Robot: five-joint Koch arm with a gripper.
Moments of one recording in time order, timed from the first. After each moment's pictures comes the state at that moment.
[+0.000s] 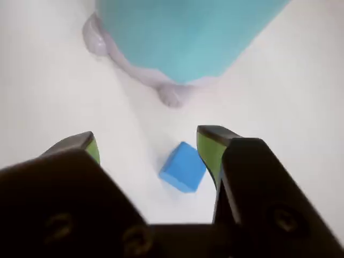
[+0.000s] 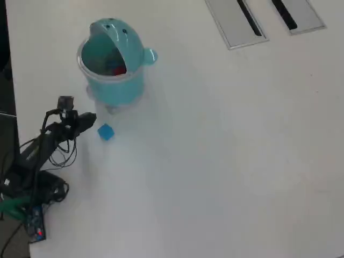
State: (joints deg) arm -47.0 119.5 130.3 26.9 -111.5
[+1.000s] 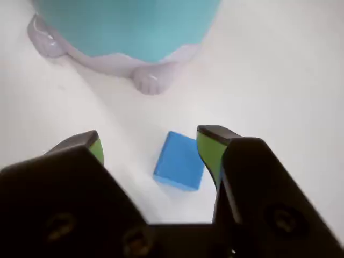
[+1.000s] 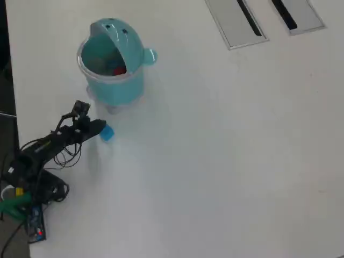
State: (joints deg) arm -41.0 110.4 134.9 14.6 -101.2
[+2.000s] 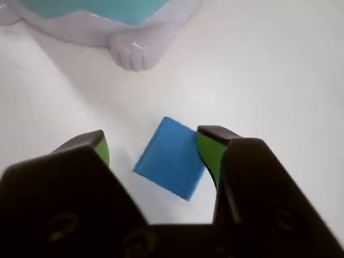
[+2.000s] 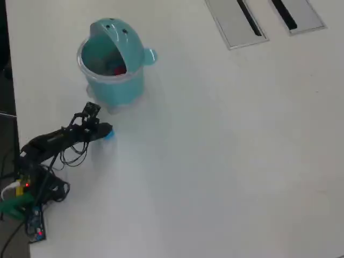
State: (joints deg) arm -38.6 96.0 131.5 11.7 -101.4
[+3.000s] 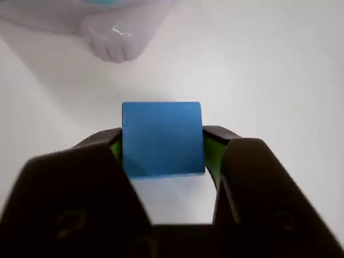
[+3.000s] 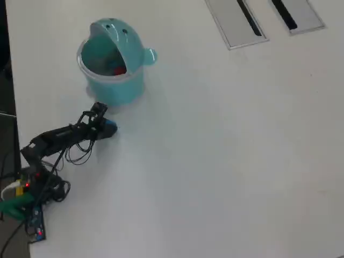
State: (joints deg) arm -37.4 86.9 126.0 11.5 -102.0
